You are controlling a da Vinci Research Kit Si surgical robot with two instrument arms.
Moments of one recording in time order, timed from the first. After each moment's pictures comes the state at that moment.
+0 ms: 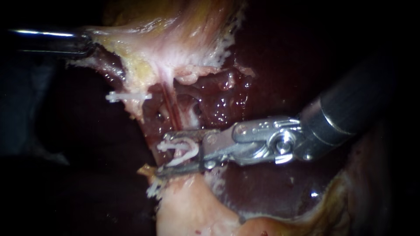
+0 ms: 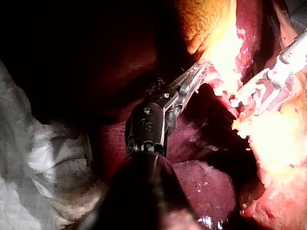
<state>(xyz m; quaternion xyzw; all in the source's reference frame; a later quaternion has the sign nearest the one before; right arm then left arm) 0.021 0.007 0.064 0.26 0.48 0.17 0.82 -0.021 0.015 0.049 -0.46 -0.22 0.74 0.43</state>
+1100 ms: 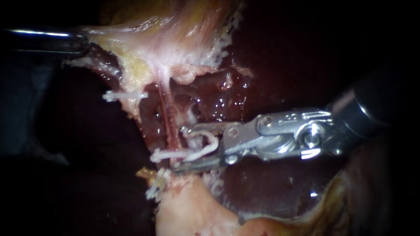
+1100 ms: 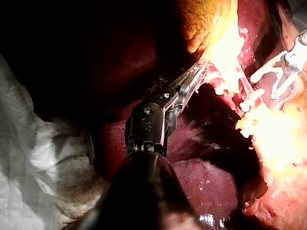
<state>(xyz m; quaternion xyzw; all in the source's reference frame) 0.017 0.009 0.060 0.26 0.49 0.18 0.81 -0.020 0.015 0.049 -0.47 -0.22 0.74 0.43</state>
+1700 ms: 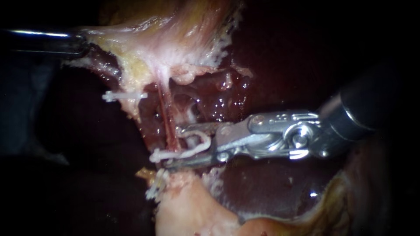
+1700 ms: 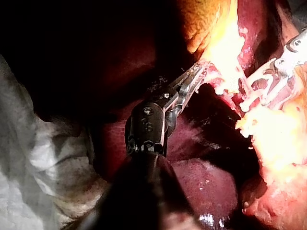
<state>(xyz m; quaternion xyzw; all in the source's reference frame) 0.020 0.009 0.063 0.29 0.50 0.22 0.79 -0.020 0.015 0.049 -0.47 -0.22 0.74 0.43</state>
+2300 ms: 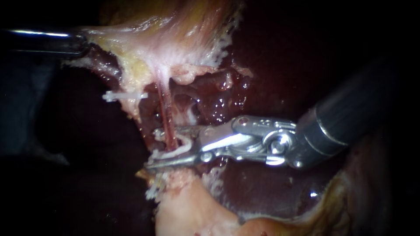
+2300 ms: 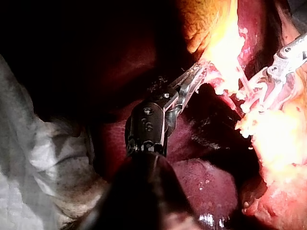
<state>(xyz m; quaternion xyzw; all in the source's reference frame) 0.022 0.008 0.065 0.35 0.55 0.23 0.72 -0.020 0.015 0.049 -0.47 -0.22 0.74 0.43</state>
